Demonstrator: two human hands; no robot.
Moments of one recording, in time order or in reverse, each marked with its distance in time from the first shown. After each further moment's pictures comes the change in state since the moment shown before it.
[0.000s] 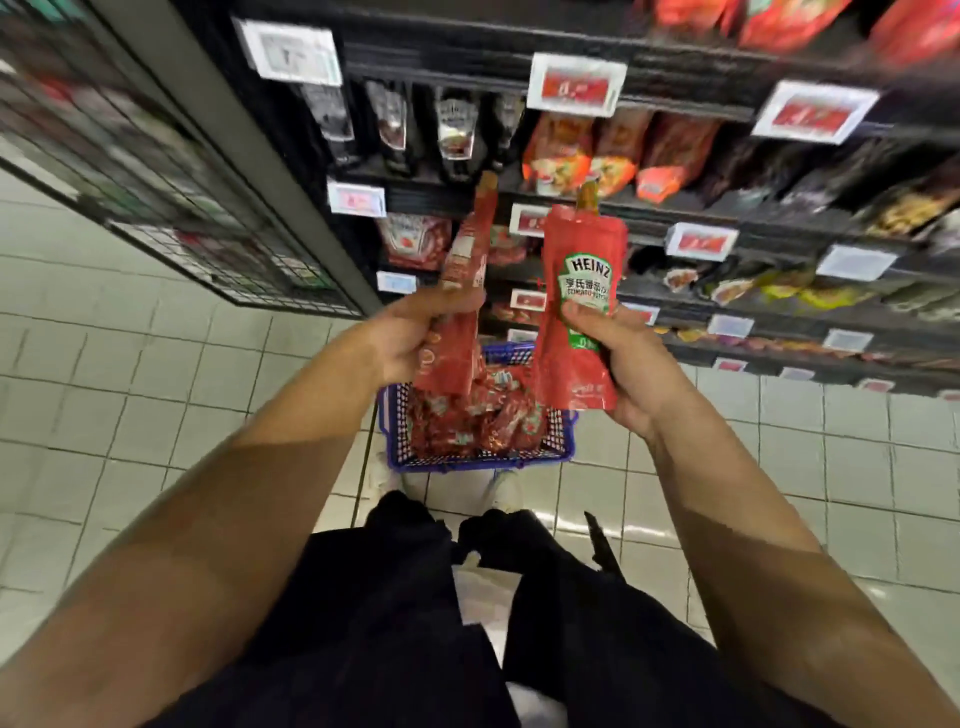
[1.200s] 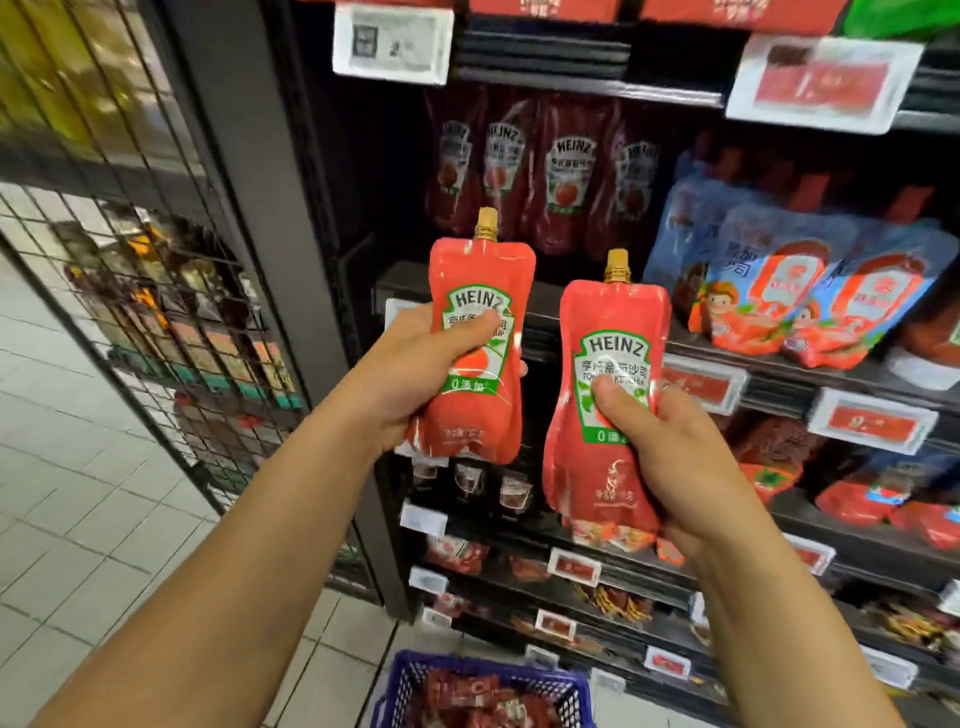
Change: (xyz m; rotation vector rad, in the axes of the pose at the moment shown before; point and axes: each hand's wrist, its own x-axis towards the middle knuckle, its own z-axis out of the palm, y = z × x) left_hand -0.126 0.276 0.048 0.297 0.219 0.860; right_hand -0.032 -0.241 0.181 -0.285 -0.160 -0.557
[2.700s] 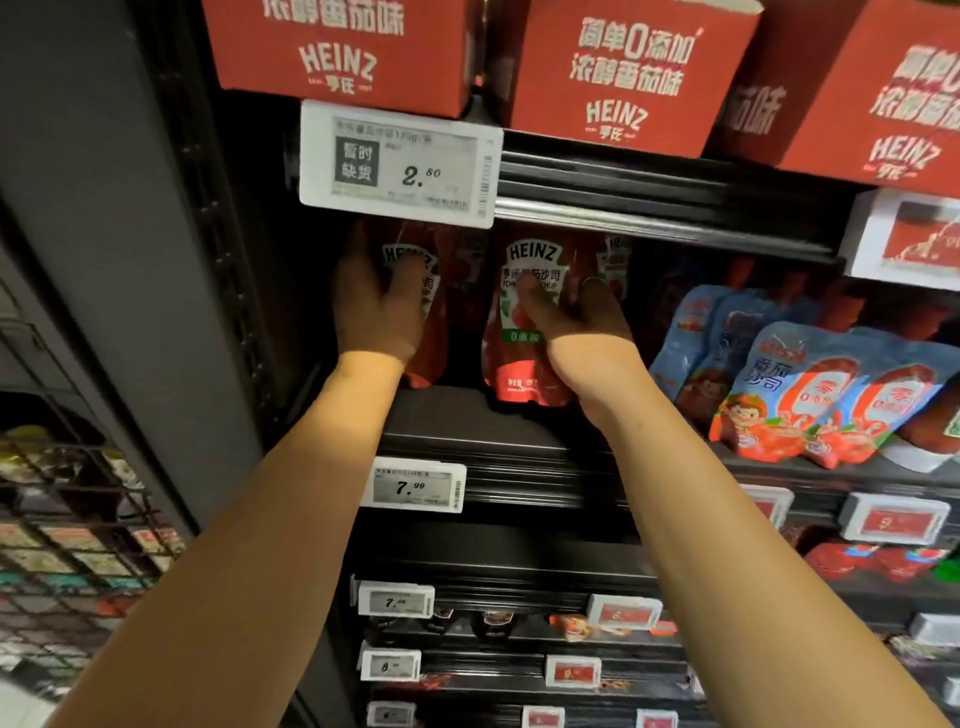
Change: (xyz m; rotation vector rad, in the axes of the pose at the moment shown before) left_hand 0.213 0.049 -0.056 0.241 0.465 0.701; right_hand 0.216 -0.066 0.079 -0.402 0.427 -0.180
